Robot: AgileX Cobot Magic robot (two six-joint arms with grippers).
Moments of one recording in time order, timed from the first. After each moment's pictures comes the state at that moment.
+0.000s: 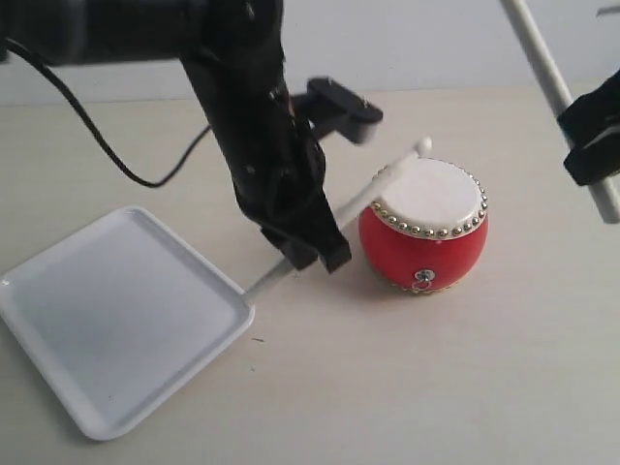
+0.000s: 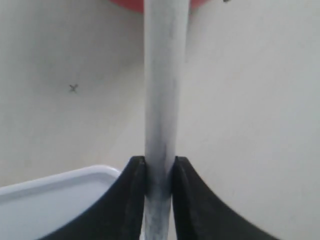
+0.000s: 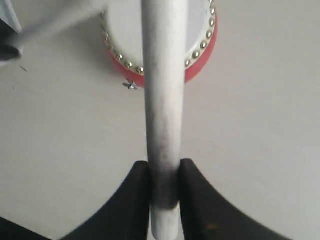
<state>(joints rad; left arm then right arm) -0.80 1.96 -1.53 -0.14 1.08 0.31 0.29 1.21 -1.13 0.13 1.22 -0.16</state>
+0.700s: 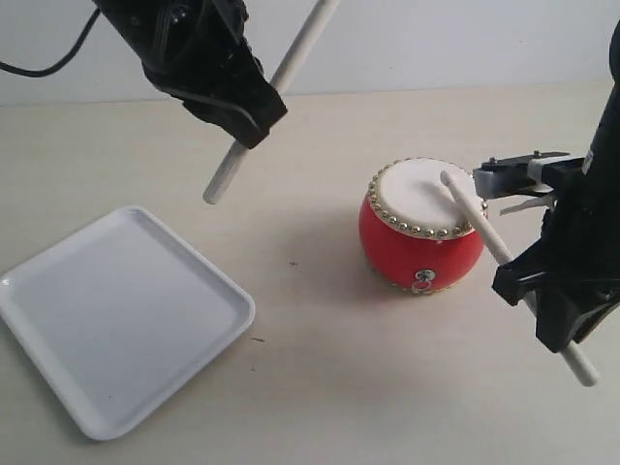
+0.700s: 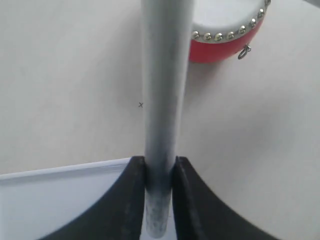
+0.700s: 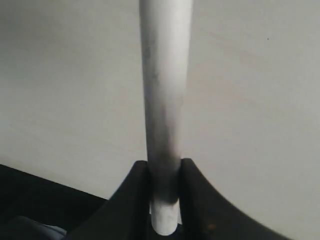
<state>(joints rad) -0.69 1.70 -1.58 -0.14 1.14 0.30 0.29 1.60 -0.94 0.14 1.22 -0.17</state>
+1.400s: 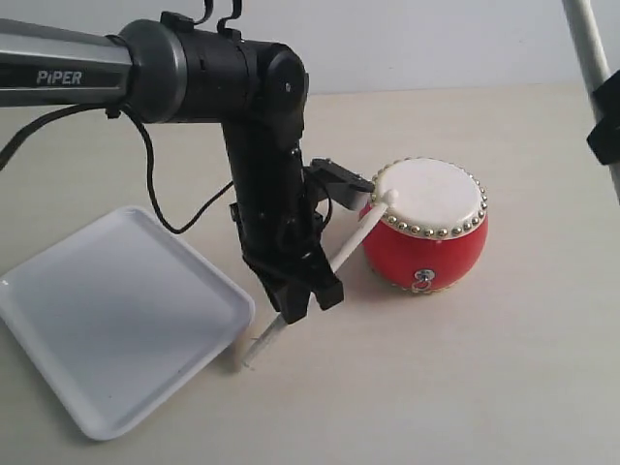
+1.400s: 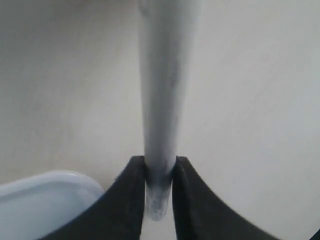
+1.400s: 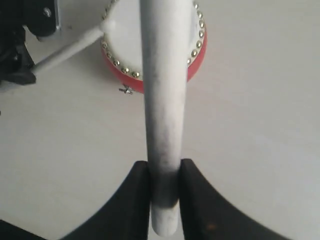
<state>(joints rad) -0.76 2.15 -1.60 -0.24 1.21 0.38 0.29 1.17 -1.13 0.11 1.22 -0.15</state>
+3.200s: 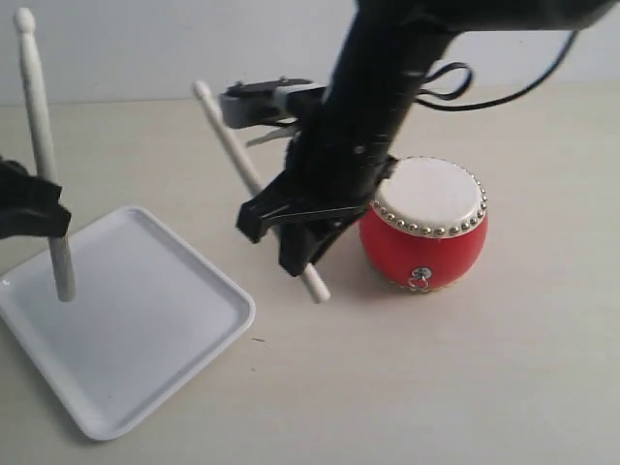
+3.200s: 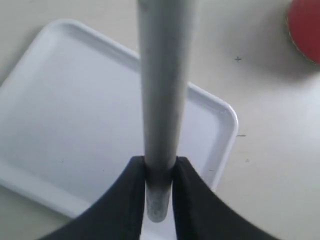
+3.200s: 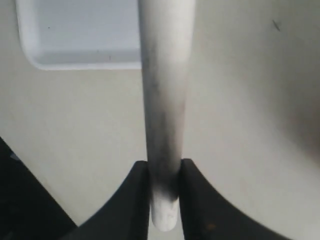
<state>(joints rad) -0.23 1.21 -0.79 -0.40 0.74 0.32 0.68 1.88 -1.45 0.36 1.16 -0.27</state>
